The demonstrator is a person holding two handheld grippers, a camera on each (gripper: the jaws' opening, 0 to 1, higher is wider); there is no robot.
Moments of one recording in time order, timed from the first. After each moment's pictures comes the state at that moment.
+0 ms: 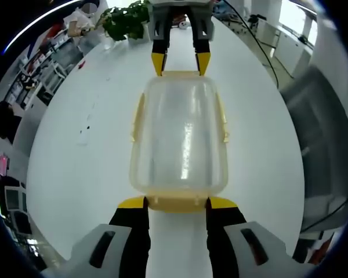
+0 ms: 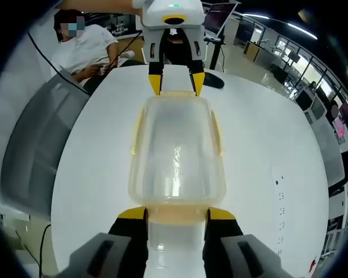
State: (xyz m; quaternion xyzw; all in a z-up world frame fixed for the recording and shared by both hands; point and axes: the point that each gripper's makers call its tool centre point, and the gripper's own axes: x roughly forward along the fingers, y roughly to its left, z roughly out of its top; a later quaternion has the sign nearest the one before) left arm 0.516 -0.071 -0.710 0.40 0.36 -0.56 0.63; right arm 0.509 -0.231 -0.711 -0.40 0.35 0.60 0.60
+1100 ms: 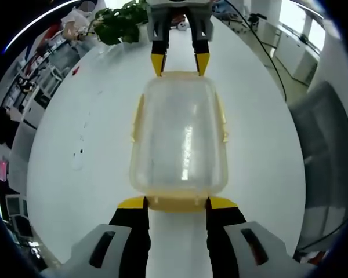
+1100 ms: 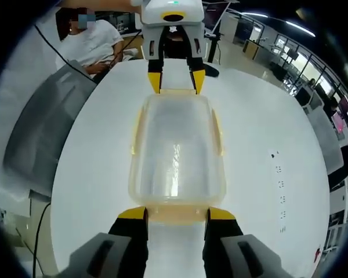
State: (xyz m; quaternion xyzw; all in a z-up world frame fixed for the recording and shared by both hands) left arm 0.519 -0.140 -0.714 0.40 0.37 -0.56 0.63; right arm 0.511 -0.300 -0.716 -0.40 0.36 0.60 0.60
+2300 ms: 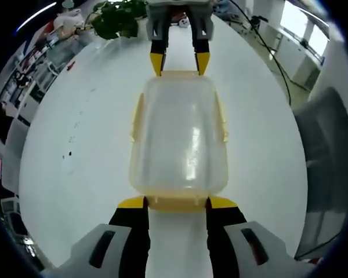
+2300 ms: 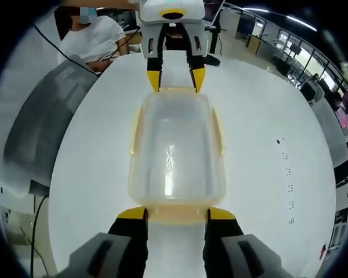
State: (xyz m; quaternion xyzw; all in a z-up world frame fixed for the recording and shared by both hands) left arm 0.522 -0.157 -0.737 0.39 0.38 -0.56 0.62; right arm 0.516 -0.318 -0.740 -0.39 0.38 0.60 0.58
